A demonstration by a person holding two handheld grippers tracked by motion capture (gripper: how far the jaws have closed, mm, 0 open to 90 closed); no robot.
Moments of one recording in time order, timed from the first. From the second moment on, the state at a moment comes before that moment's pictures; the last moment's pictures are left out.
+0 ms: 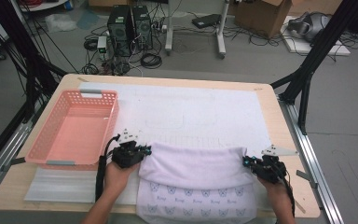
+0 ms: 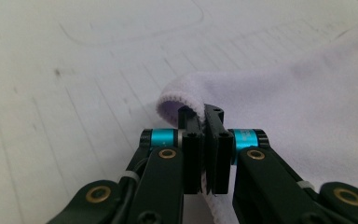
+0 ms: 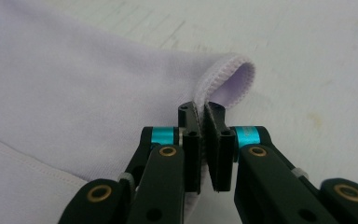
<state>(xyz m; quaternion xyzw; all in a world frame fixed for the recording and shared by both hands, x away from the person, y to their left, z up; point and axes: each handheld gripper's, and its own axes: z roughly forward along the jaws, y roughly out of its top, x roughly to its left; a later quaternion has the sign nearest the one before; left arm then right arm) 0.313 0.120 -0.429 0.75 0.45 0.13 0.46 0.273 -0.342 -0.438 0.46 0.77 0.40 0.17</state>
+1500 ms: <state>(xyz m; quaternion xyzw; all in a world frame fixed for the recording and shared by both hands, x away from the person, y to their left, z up) 0.397 0.124 -0.433 0.73 0.46 0.11 0.50 0.384 -0.353 -0.417 0.49 0.75 0.40 0.19</state>
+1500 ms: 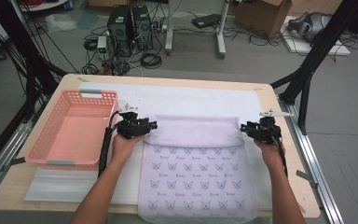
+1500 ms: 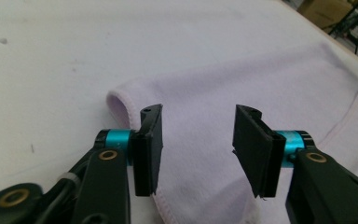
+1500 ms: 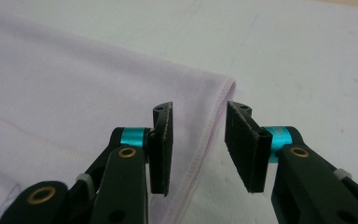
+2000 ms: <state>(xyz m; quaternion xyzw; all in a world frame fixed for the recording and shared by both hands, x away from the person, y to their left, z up) 0.365 0.119 -0.451 0.77 0.44 0.08 0.45 0.369 -0.339 -0.430 0.44 0.80 0.38 0.13</state>
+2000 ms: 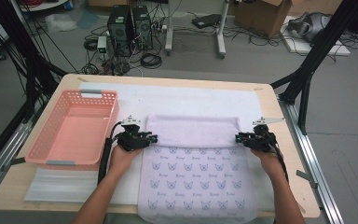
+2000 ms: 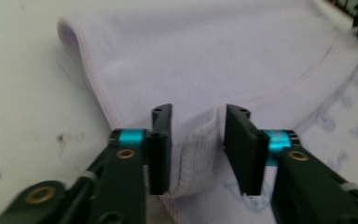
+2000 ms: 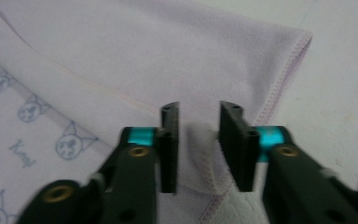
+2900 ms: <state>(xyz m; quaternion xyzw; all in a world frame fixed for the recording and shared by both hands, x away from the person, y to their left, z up) 0.266 0.128 -0.448 0.77 0.35 0.13 0.51 0.256 -0.359 -0.434 0.41 0.78 0.44 0.17</state>
